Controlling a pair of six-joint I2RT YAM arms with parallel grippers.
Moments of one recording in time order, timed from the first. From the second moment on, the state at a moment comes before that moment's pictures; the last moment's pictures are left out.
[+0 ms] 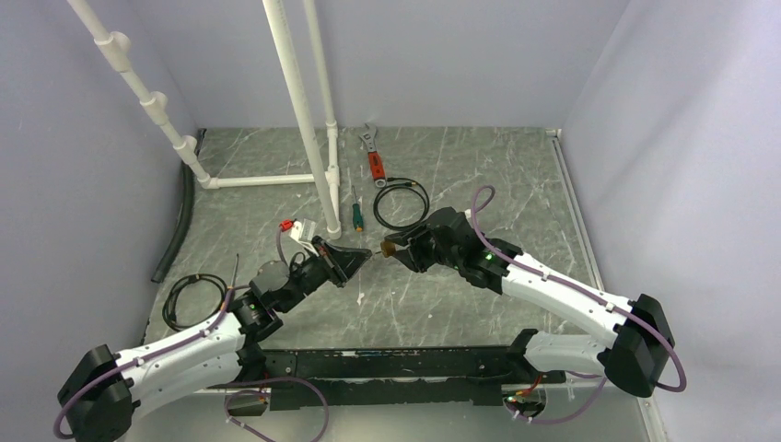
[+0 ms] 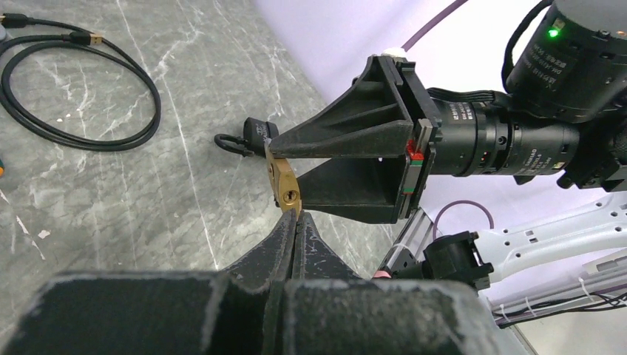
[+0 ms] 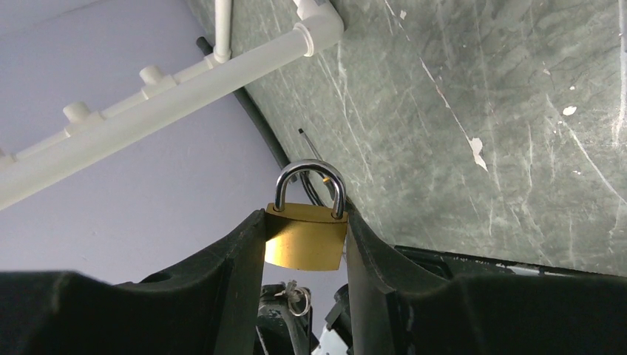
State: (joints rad) left arm -0.87 0.78 0.29 0.57 -0.03 -0.70; right arm 0.85 1.16 0.84 -0.34 0.10 1.78
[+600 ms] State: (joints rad) left arm -0.87 0.80 0.29 0.56 -0.03 -0.70; right arm 0.85 1.17 0.84 -0.34 0.10 1.78
